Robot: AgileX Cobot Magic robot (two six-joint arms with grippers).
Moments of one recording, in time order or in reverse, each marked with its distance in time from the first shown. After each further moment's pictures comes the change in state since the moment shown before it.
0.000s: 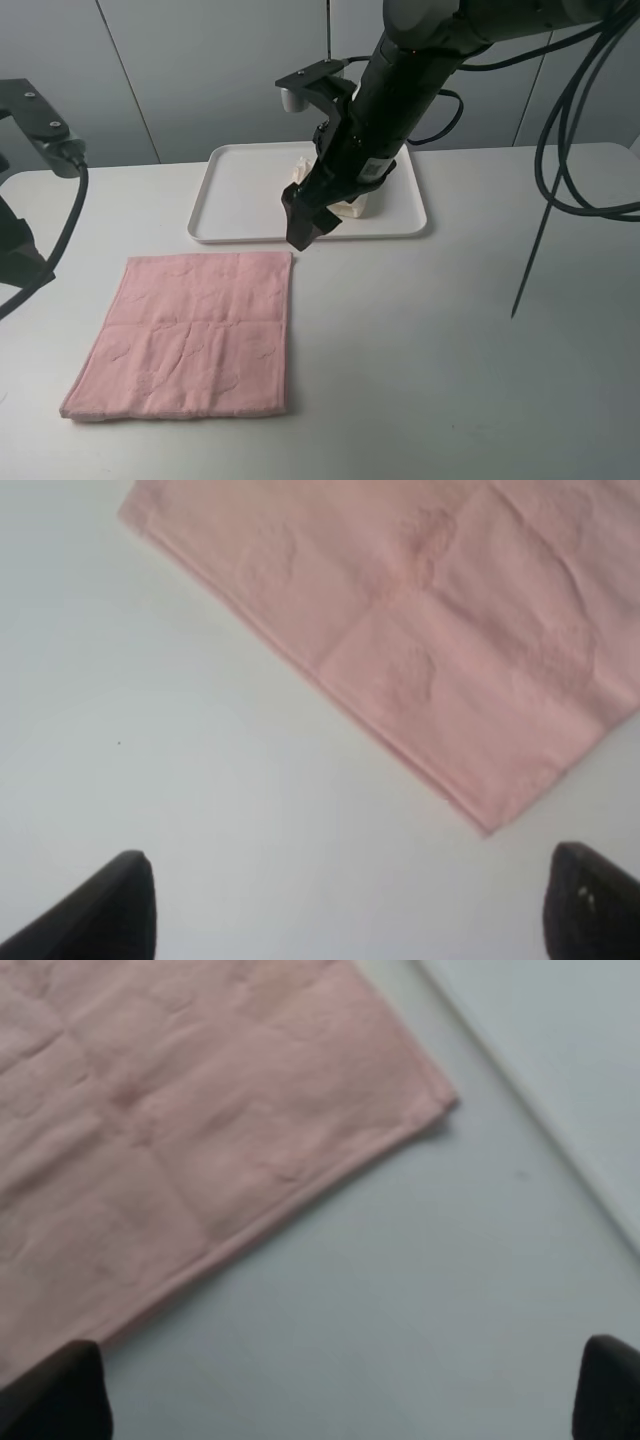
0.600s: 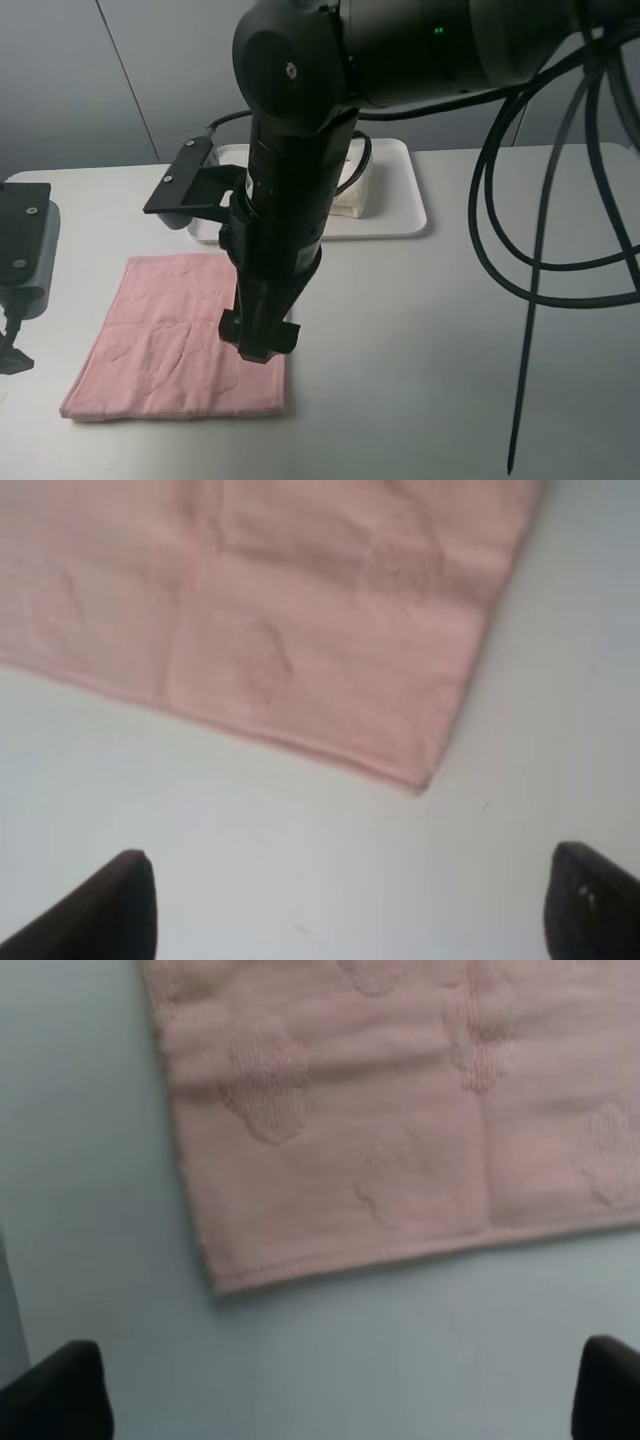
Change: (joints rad) left arm 0.000 -0.058 0.205 -0.113 -0.090 0.481; right arm 0.325 0.000 0.004 -0.172 0.083 -0.040
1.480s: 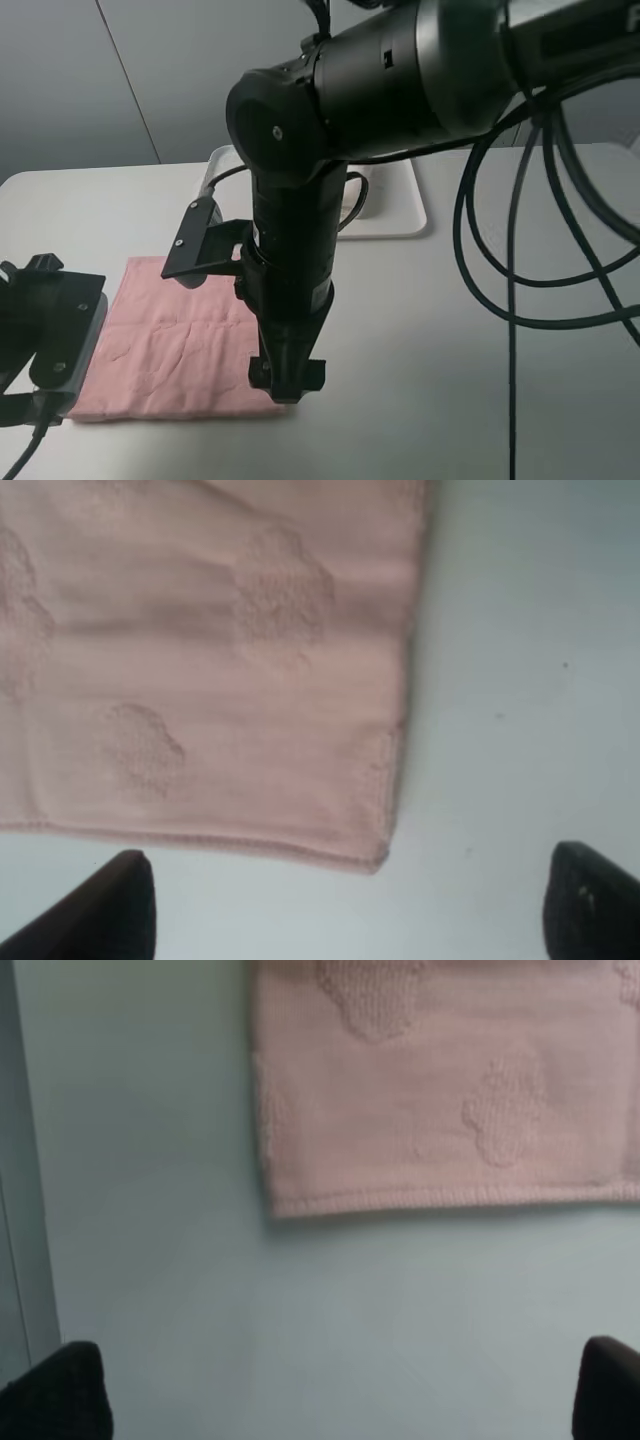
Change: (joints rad) left arm -0.109 0.135 0.168 0.036 -0.224 0.078; right arm 0.008 0.067 0.036 0.007 0.051 -0.077
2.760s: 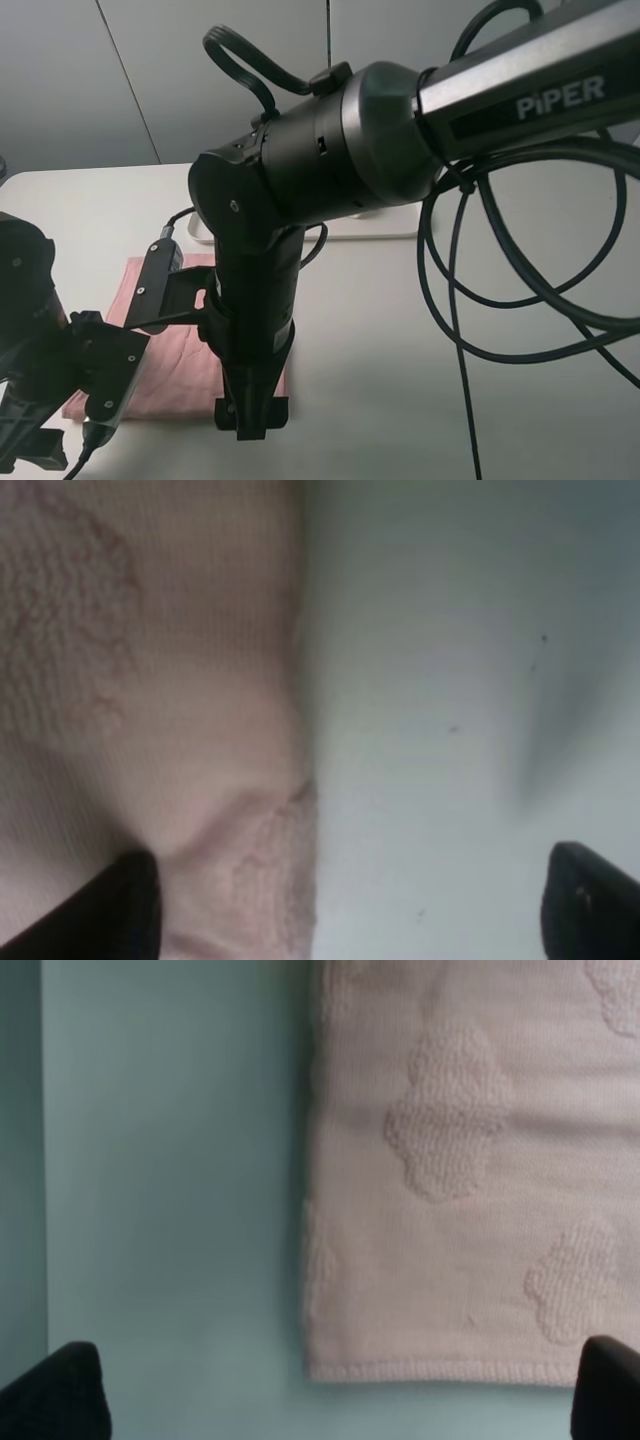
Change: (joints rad) left arm 0.000 0.416 -0.011 0.050 -0.097 0.021; right arm 0.073 0.076 0.000 0.044 -0.146 -0.051
